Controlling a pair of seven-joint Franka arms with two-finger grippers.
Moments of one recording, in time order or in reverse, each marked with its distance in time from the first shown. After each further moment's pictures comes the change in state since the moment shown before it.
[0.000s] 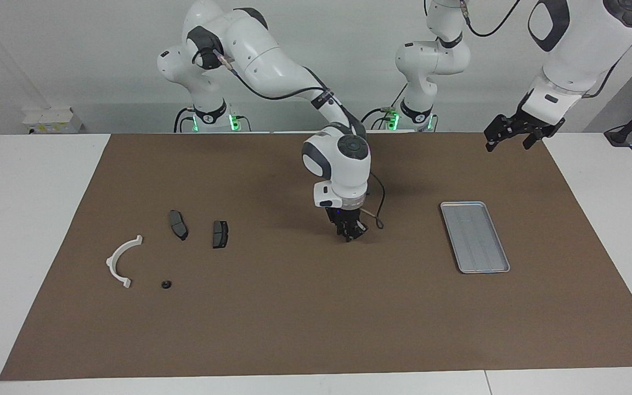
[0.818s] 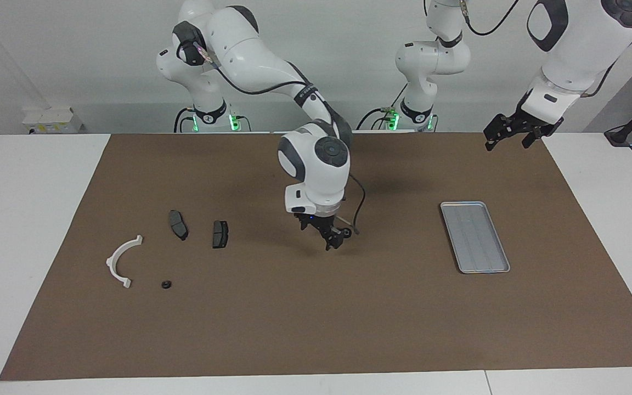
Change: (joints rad) left arm -0.004 -0.029 -0.015 -0.065 -0.002 0.049 -0.020; right arm -0.156 -0.070 -0.014 0.104 -0.020 -0.281 -0.277
